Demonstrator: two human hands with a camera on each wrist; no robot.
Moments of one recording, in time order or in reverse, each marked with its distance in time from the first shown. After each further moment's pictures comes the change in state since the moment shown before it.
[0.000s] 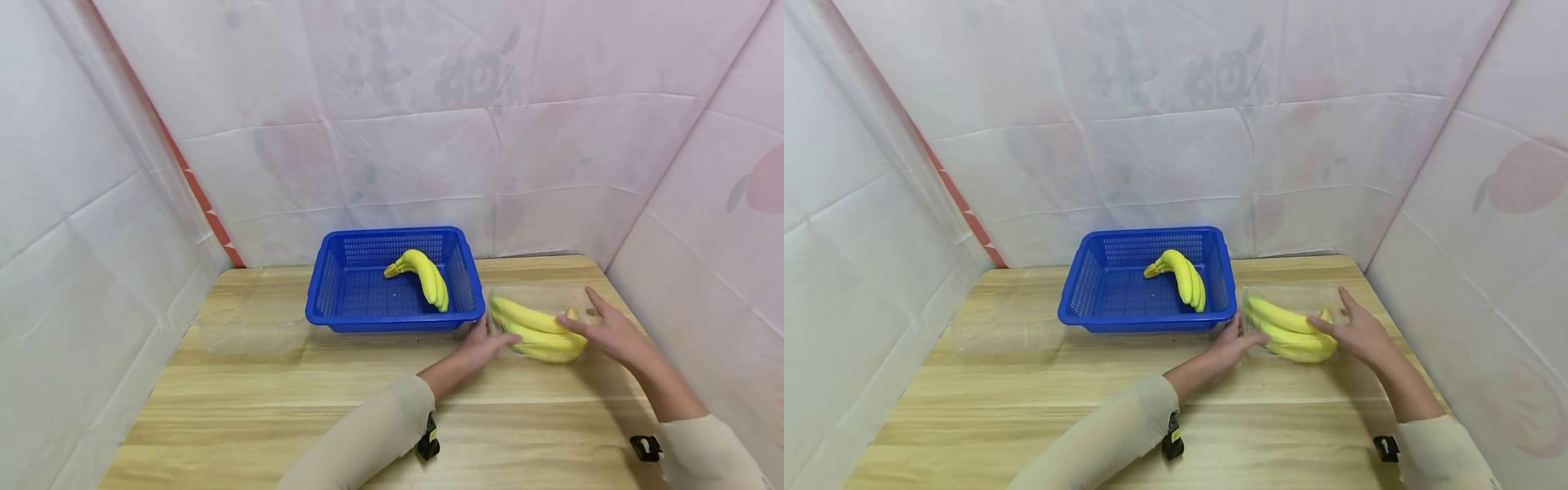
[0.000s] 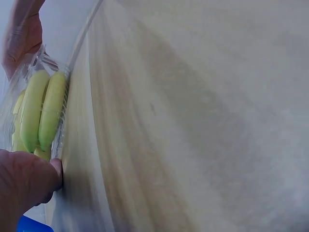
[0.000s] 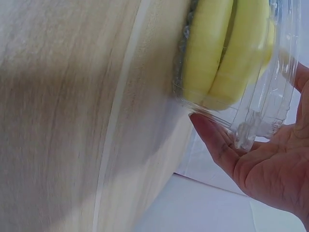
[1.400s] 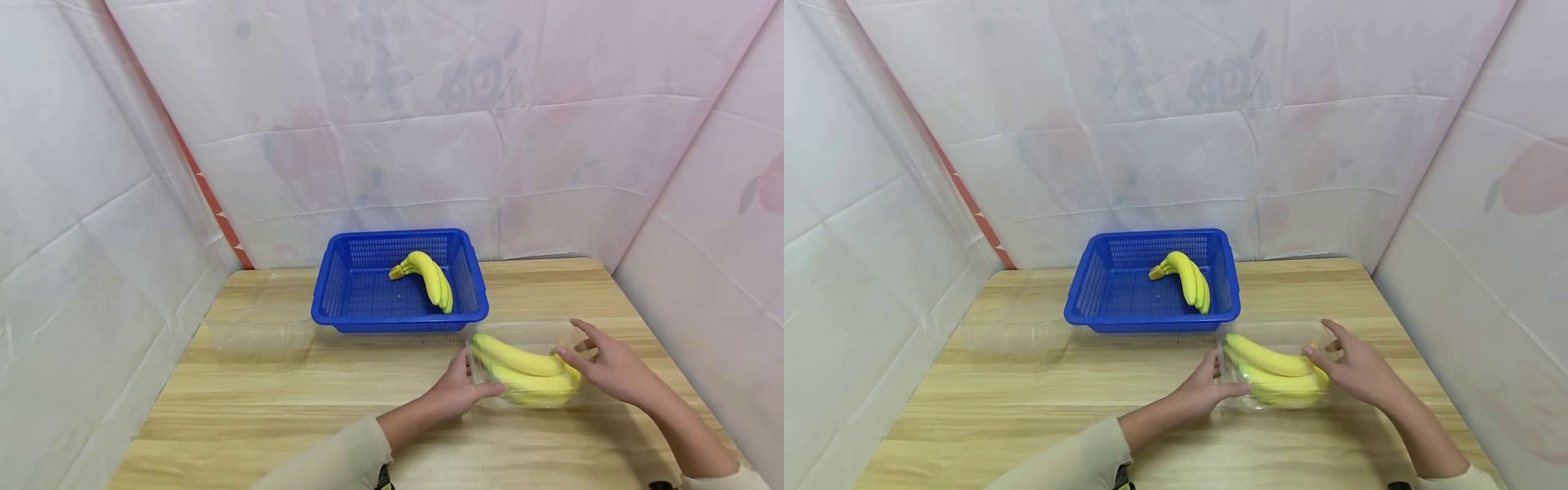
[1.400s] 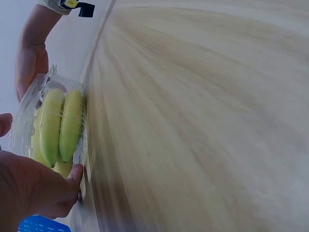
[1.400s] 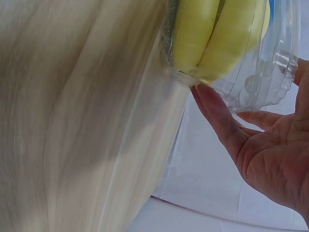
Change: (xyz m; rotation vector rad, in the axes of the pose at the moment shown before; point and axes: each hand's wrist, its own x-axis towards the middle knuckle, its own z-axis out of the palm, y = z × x) left_hand -0.089 -0.012 -0.040 0.139 -0.072 -0.012; right_hand -0.052 -0.020 0.030 -0.049 0.007 -0.162
